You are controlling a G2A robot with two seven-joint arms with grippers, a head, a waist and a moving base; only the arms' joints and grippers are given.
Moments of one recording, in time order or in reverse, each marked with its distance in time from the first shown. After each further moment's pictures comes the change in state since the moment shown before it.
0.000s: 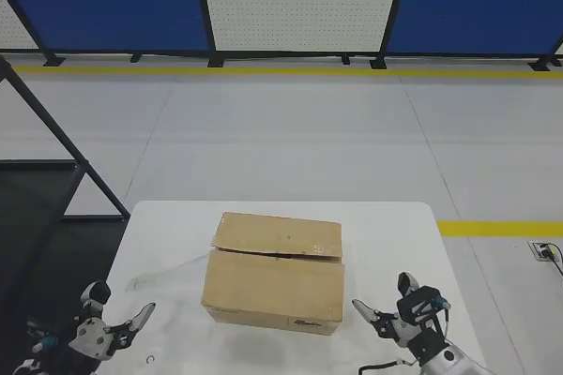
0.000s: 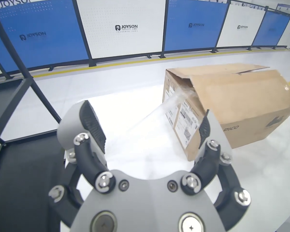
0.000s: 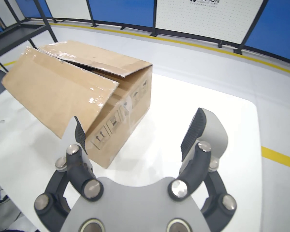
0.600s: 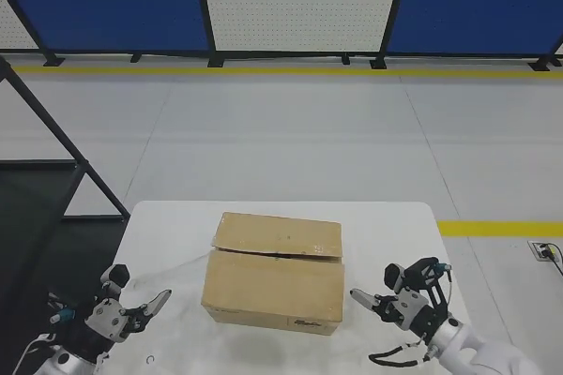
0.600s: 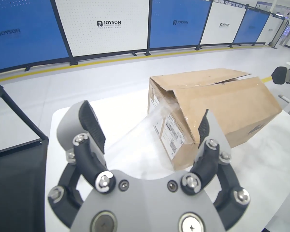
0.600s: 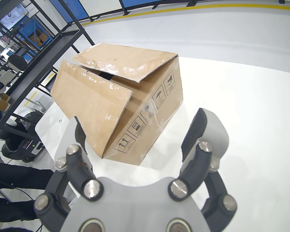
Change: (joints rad) left arm -0.092 0.007 0.037 -0.014 -0.069 -0.056 -0.144; right arm 0.152 0.009 0.052 0.097 0.364 -0.097 0.285
